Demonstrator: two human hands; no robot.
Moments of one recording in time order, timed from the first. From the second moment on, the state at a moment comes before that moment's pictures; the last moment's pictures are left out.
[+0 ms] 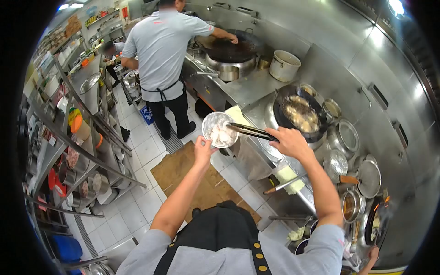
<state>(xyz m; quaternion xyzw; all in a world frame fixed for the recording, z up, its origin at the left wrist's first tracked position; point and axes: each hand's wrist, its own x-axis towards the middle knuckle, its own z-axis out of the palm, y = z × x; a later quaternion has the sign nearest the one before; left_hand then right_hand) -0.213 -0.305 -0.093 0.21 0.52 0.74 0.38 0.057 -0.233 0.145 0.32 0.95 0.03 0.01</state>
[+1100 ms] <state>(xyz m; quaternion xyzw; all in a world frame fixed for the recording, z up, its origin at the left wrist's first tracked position) -0.242 -0.349 -0.074 0.16 0.51 0.76 0.37 0.106 -0.120 0.148 0.35 0.93 -0.02 -0.13</state>
